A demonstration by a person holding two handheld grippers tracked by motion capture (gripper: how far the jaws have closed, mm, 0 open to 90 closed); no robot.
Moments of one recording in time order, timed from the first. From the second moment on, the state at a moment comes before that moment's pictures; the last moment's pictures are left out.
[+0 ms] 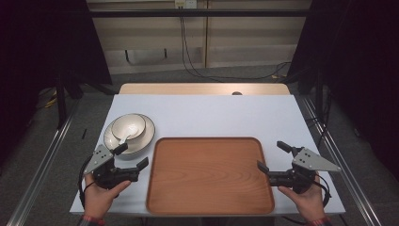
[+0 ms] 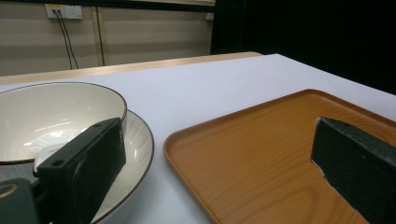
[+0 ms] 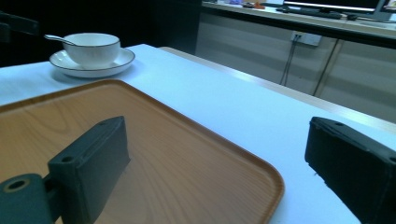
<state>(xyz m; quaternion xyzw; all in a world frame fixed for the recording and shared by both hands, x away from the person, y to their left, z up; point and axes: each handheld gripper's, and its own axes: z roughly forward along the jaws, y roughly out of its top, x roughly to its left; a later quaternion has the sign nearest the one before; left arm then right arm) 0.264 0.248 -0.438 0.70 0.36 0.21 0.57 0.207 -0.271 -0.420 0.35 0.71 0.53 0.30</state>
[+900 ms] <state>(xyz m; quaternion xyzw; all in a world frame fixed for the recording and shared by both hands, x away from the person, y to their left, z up) 0.279 0.264 -0.447 0.69 0.41 0.23 0.54 0.209 -0.268 -0.424 0.33 0.72 0.53 0.29</state>
